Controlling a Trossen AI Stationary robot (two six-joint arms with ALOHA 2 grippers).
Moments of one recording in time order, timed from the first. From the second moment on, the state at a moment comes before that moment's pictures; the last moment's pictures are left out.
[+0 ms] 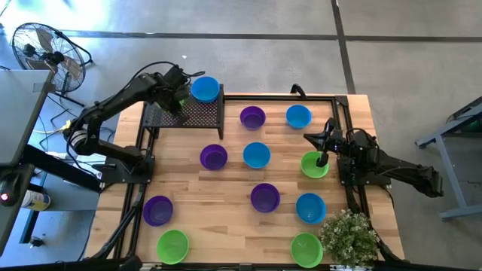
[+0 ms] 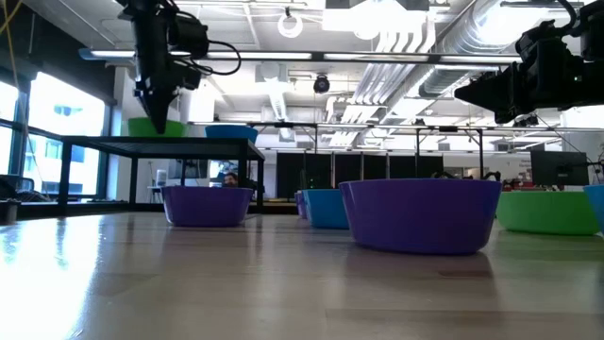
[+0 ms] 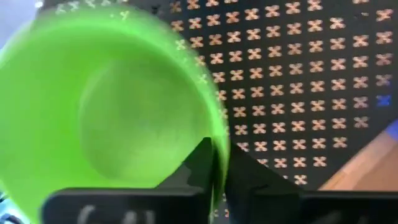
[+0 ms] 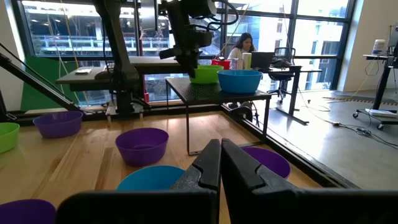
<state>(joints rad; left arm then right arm) 0.81 1.31 1.20 -1.15 -0.15 0.17 -0.39 0.09 0.01 0.14 -0.09 0.00</state>
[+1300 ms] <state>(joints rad) 0.99 1.31 1.21 -0.93 0.04 0.23 -0.39 0.09 0.01 0.07 -0.08 0.09</state>
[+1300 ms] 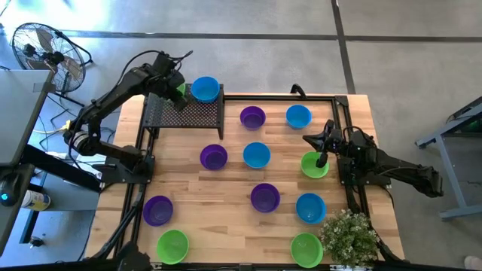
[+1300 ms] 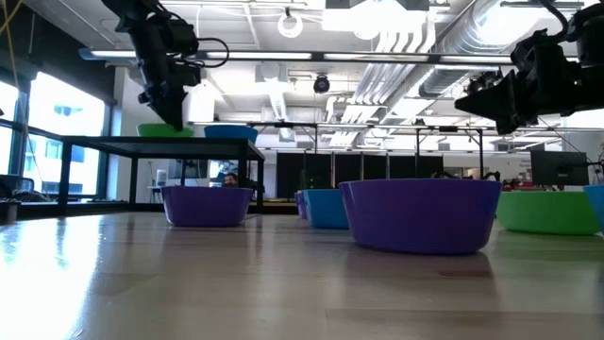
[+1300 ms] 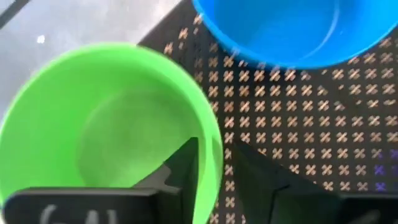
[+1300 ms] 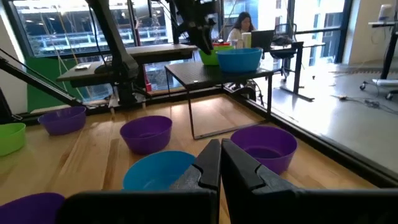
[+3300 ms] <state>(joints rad) 0.30 1.16 1.19 -0.60 0.14 0.18 -0.39 0.09 0.01 0.21 -0.06 0.11</state>
